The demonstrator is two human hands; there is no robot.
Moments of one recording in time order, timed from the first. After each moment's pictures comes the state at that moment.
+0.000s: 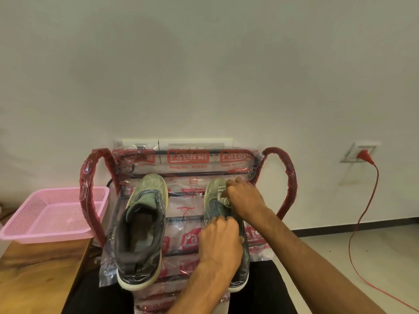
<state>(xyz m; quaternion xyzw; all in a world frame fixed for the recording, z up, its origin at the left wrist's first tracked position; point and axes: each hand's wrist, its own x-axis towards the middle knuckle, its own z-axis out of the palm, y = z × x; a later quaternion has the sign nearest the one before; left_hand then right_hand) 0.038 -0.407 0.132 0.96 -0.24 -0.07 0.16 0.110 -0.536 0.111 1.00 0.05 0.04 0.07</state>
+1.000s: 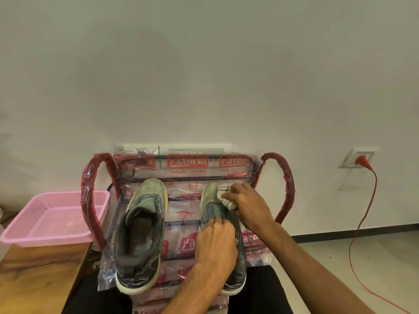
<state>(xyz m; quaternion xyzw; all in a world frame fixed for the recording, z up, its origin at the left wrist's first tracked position) 0.047 -0.409 0.123 0.96 -0.24 -0.07 0.14 0.097 -0.556 0.092 0.99 0.06 0.12 0.01</state>
